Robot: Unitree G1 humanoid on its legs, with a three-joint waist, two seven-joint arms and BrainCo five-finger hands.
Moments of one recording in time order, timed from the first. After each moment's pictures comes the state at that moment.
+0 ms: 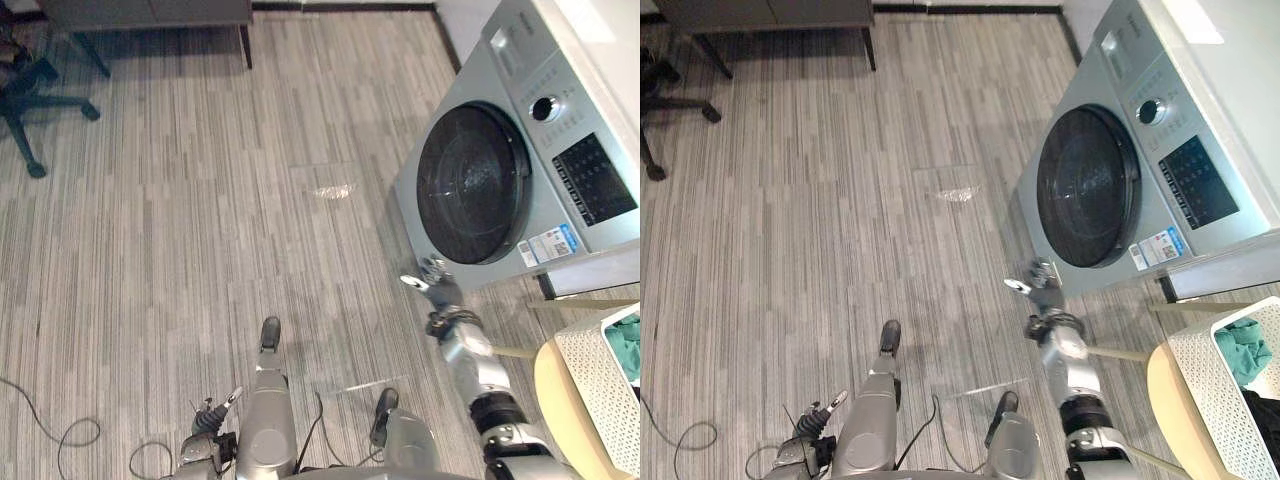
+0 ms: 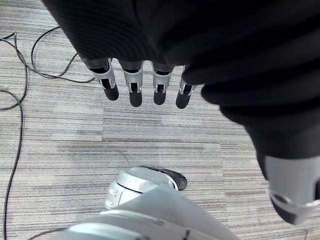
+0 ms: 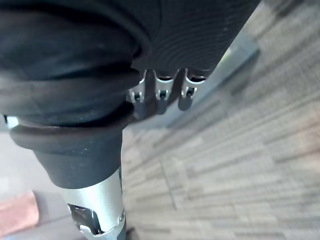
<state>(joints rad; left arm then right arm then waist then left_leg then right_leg) 0.07 0.13 0.24 0.96 -0.06 -0.03 0.15 -0.23 -0.18 -0.13 0.52 0.39 -0.07 -0.02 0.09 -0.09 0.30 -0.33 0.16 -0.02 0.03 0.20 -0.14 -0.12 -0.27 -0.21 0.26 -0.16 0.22</state>
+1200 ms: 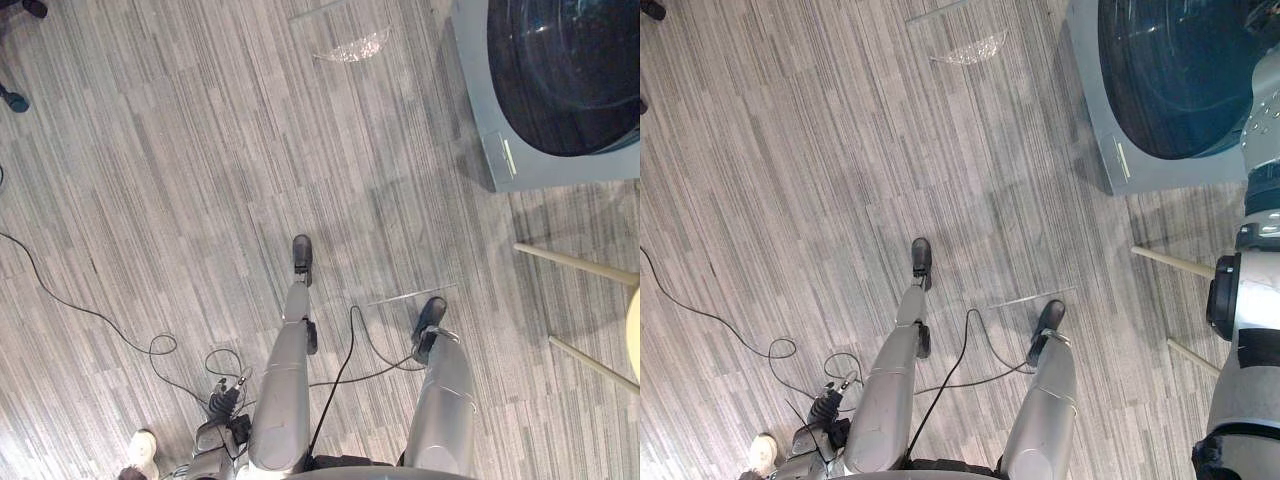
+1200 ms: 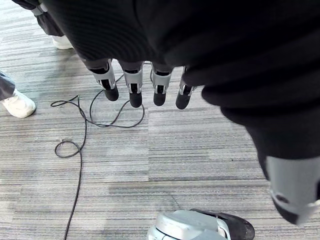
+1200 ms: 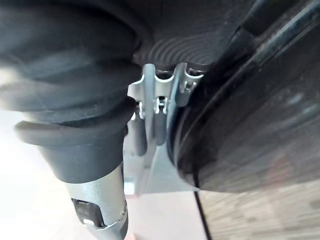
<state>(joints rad) 0.05 0.04 0.23 0.85 -0.15 -0.06 0.14 -1.35 -0.88 0.08 0.84 0.93 -0.20 -0.13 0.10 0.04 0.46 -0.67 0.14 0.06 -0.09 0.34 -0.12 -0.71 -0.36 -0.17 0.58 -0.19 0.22</state>
